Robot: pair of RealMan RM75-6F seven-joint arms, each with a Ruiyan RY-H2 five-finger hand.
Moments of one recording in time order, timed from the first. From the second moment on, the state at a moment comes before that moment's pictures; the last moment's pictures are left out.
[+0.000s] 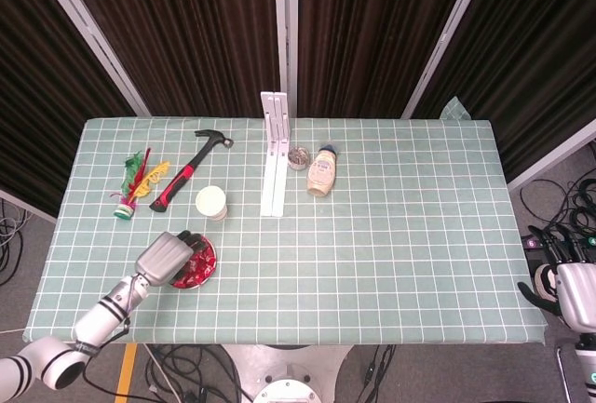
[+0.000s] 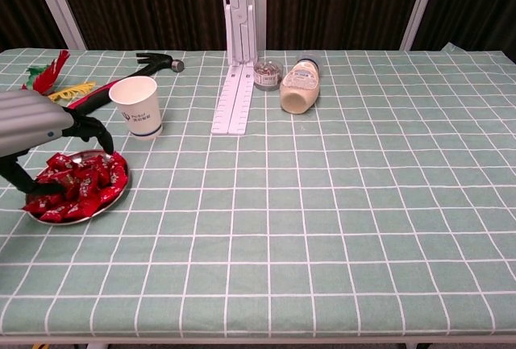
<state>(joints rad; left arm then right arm) -0.53 -1.42 0.00 -1.38 1.59 0.96 0.25 0.06 -1.03 0.06 -1.57 -1.54 1.51 0.09</state>
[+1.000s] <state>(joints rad) -0.55 -1.55 0.00 -1.24 1.48 0.96 0.27 0.07 -1.02 0.06 -1.59 -1.52 1.49 0.07</state>
